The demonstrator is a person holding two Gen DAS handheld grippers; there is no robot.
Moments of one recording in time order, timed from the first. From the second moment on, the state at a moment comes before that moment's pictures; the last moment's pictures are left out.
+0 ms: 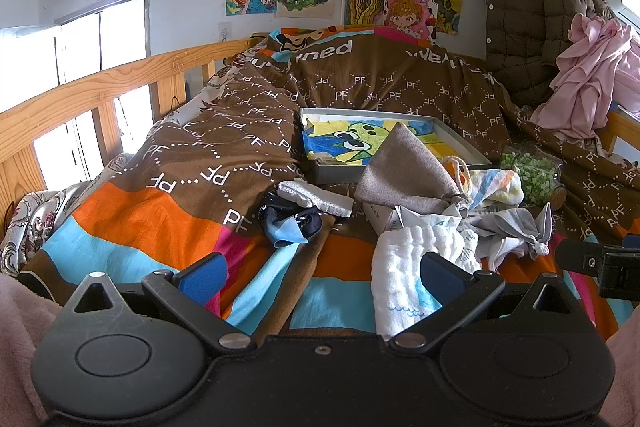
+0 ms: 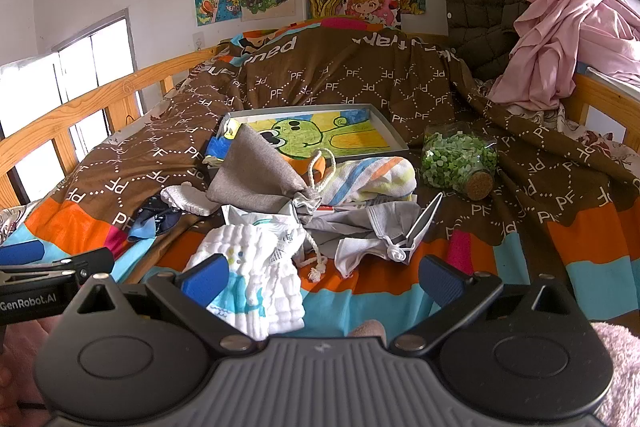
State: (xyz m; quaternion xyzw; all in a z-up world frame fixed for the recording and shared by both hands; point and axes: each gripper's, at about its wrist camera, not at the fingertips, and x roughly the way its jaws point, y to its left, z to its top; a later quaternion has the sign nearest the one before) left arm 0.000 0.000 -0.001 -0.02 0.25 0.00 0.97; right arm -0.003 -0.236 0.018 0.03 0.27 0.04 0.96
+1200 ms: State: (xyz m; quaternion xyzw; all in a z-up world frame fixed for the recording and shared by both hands) left arm 0.060 0.004 -0.002 -0.01 0.35 -0.12 0.93; right arm 0.045 -0.260 0.029 0.08 0.33 0.10 0.94
